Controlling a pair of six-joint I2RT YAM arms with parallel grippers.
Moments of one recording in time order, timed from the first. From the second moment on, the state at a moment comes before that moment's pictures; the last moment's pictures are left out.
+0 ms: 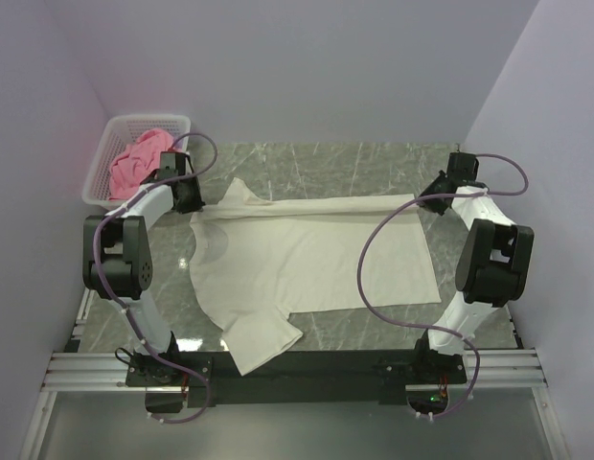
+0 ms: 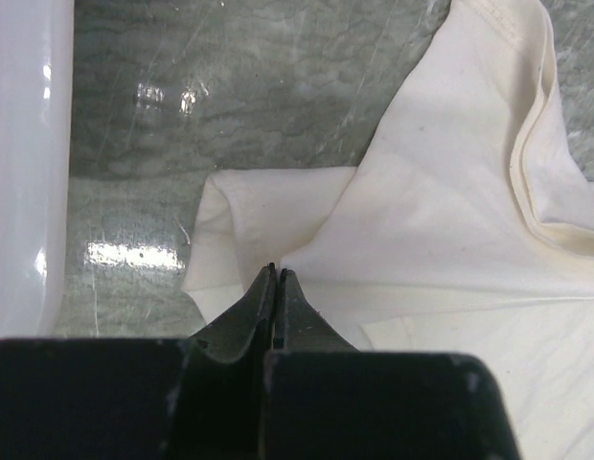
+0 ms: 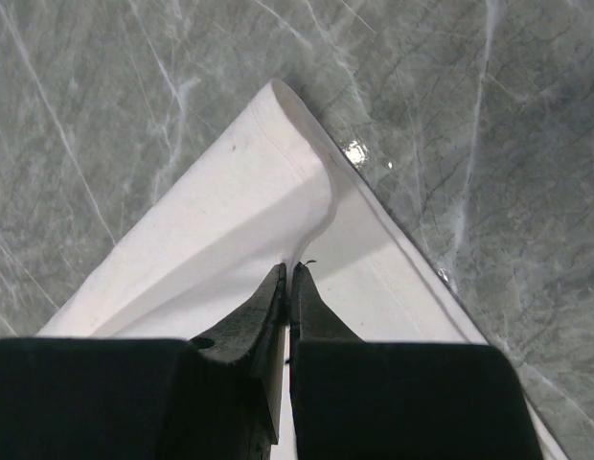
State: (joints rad) left arm -0.02 1.83 1.27 -0.36 0.05 -0.27; right arm -0.21 1.77 1.25 -0.37 -0.09 0.59
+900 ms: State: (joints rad) left arm -0.02 1.85 1.21 -0.36 0.06 -0.29; right arm -0.21 1.84 1.22 -0.39 -0.05 0.57
